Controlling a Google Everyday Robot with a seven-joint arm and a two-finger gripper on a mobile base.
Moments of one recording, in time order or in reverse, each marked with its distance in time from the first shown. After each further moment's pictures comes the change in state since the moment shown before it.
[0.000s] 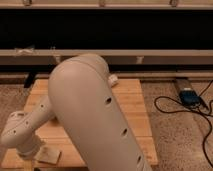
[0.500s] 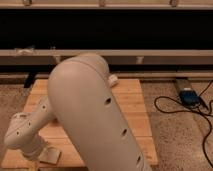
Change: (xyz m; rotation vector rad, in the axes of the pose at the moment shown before) arm 0.017 -0.005 0.006 0.023 0.039 0.067
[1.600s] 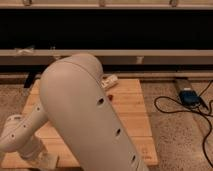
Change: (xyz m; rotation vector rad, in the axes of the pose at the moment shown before) arm -0.004 0.002 -0.002 0.032 0.025 -0.012
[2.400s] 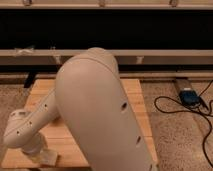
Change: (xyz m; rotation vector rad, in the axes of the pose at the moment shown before) arm 0.009 -0.016 -0.036 0.029 -0.095 0.043
